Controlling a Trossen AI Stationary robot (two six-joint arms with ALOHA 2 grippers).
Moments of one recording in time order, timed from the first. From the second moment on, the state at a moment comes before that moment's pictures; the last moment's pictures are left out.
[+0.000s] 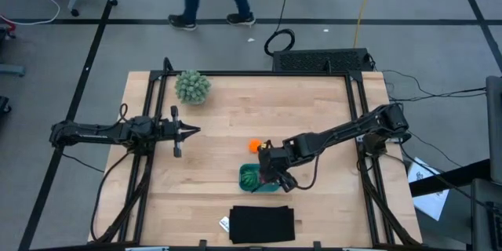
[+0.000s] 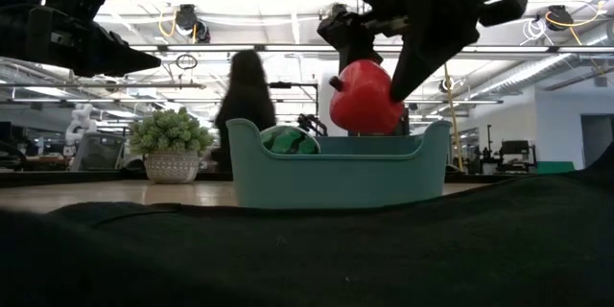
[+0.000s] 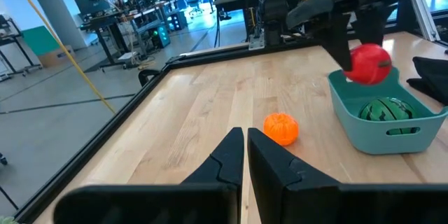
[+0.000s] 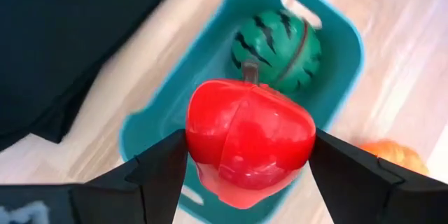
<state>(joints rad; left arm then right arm) 0.00 0.21 0.06 0.04 -0.14 0.20 0.25 1.79 1.30 -0.60 -0.07 -0.34</state>
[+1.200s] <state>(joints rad) 0.00 0.21 0.06 0.03 -0.14 0.20 0.25 1.79 1.26 -0.47 -0.13 -0.35</state>
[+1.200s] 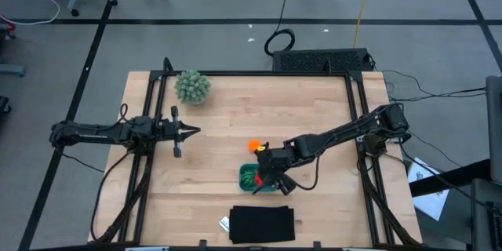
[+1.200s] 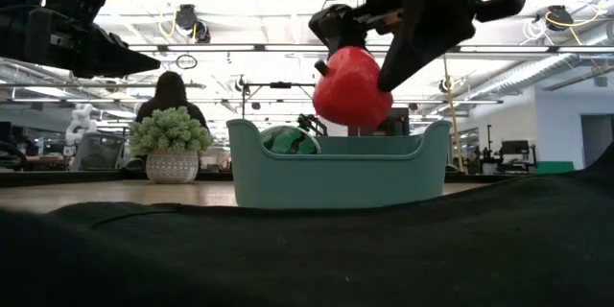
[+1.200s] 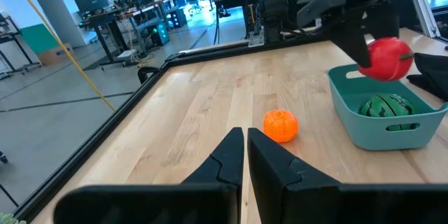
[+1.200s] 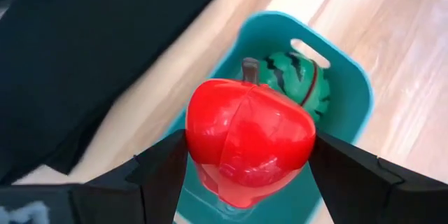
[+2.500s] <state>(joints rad) 0.00 0.21 0.06 0.03 -0.14 0.20 0.23 1.79 1.12 -0.34 -0.13 -0.39</state>
